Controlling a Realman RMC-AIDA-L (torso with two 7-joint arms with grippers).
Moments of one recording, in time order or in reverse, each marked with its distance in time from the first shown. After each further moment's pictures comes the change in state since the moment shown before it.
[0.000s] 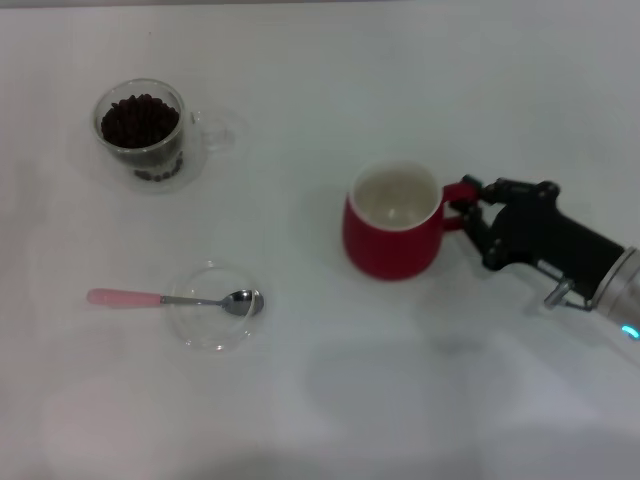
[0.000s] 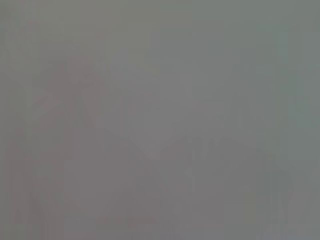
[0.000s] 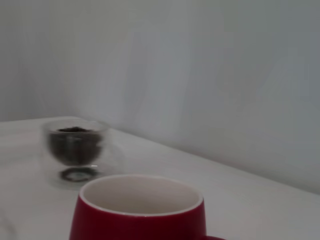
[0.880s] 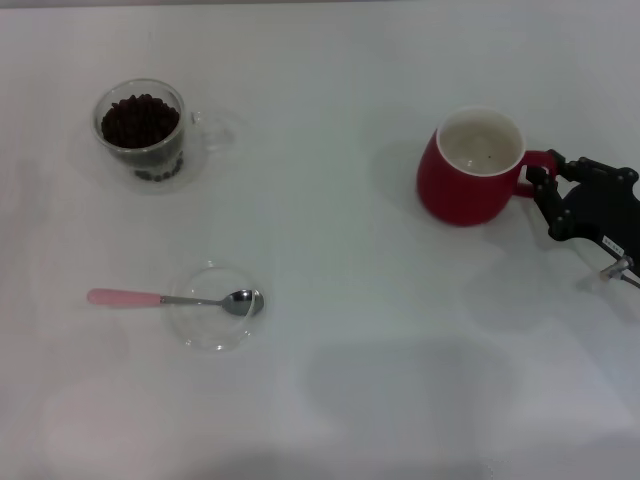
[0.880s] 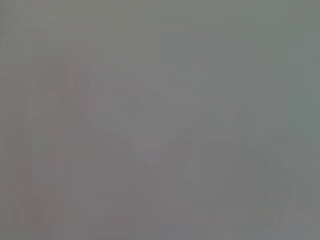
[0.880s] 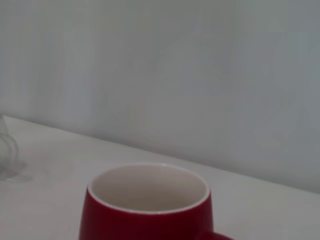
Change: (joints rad) left arm -0.002 0.000 0.000 -0.001 0.000 0.002 -0.001; right arm -0.016 0.000 0.213 0.063 0.000 0.031 -0.008
